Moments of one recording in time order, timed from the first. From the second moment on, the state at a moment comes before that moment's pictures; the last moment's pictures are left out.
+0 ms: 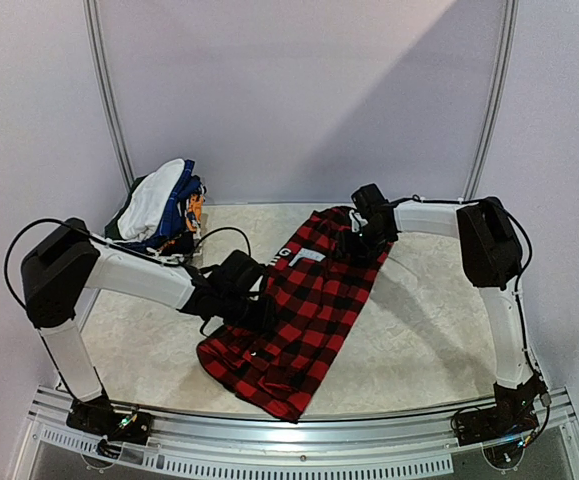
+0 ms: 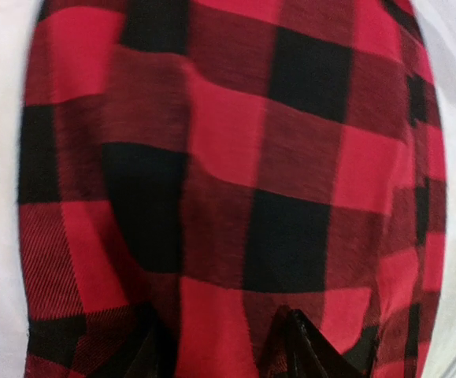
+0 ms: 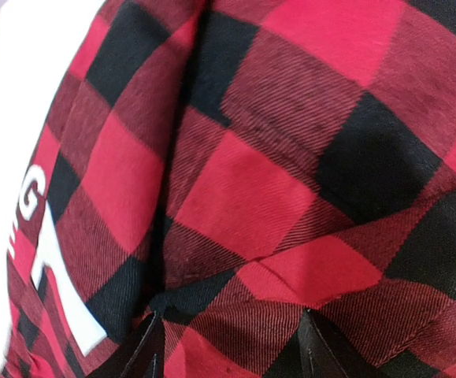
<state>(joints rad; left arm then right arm) -0.86 1.82 0.94 -0.10 -0.01 -0.60 0.49 2.33 1.79 -0.50 -0.19 0.47</state>
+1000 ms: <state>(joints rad) -1.10 1.75 0.96 -0.04 -0.04 -0.83 0.44 2.55 2.19 -0.68 -0.36 0.36</state>
